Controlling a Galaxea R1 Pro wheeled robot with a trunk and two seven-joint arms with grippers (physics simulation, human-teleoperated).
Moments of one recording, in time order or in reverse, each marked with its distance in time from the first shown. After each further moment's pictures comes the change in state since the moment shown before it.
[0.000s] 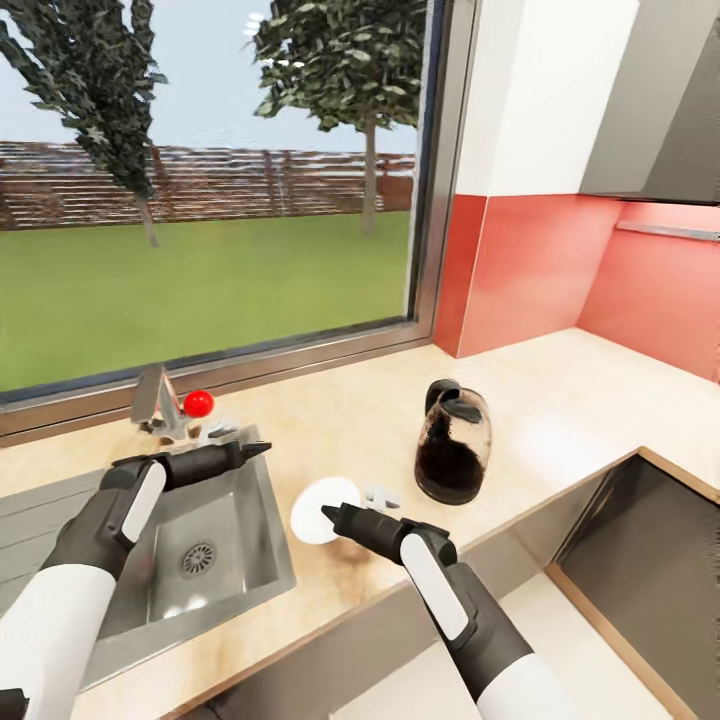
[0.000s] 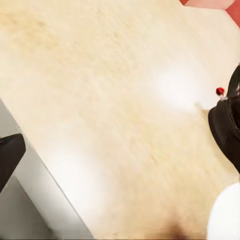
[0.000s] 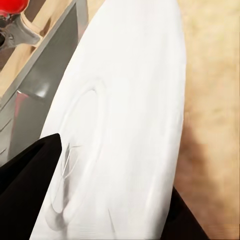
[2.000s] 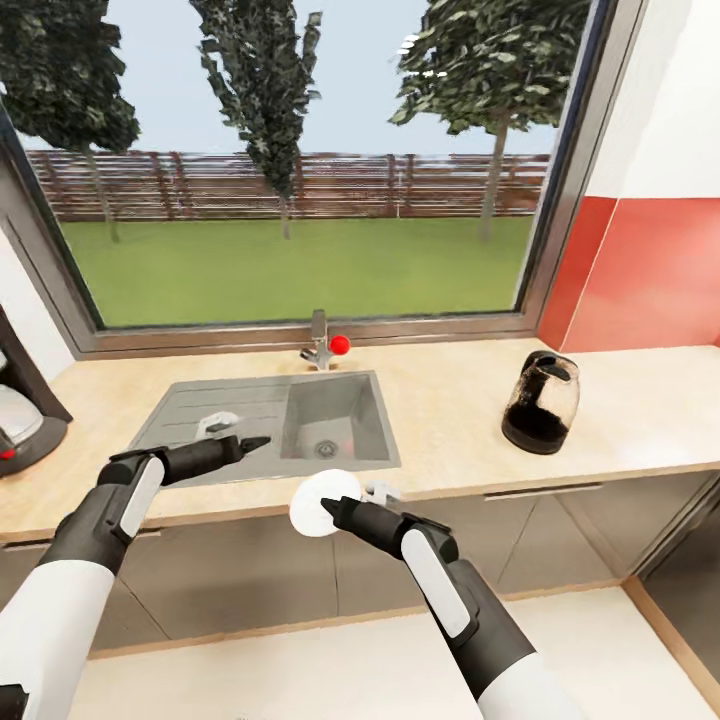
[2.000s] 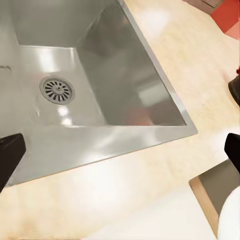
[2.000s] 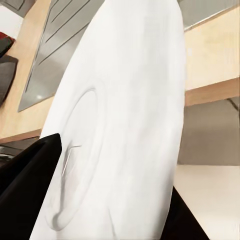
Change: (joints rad) left arm -0.012 0.005 0.000 -0.015 0.000 -0.002 0.000; right arm 0.000 0.000 -0.001 -0.038 0.000 0.000 0.000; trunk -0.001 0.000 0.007
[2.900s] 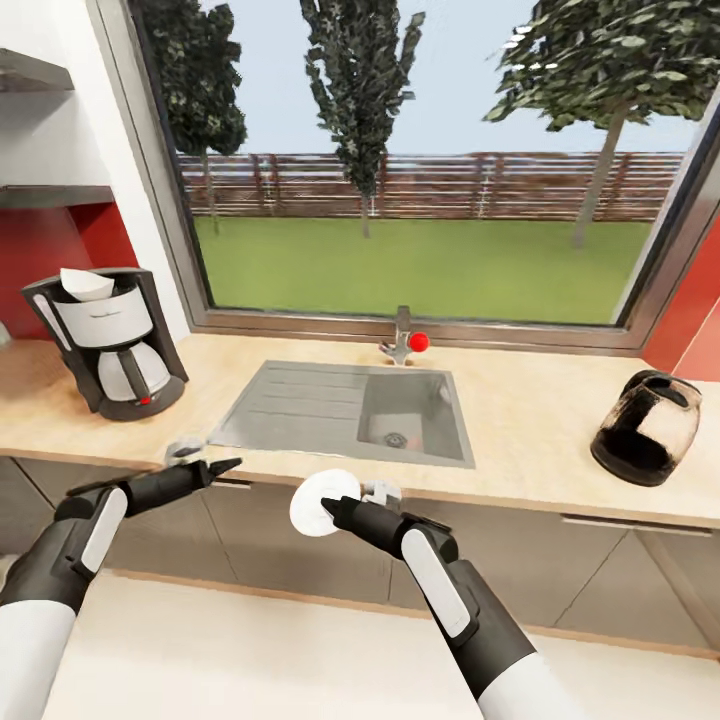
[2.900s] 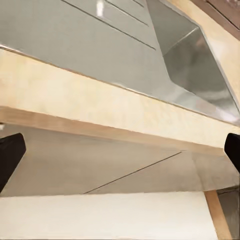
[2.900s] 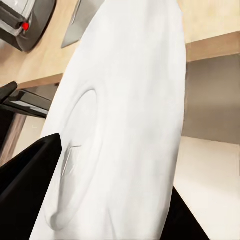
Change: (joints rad) left arm 0.111 0.061 0.103 -0.019 0.000 -0.011 -0.065; right arm 0.000 0.000 -0.001 -0.001 0.000 0.000 0.000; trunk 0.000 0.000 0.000
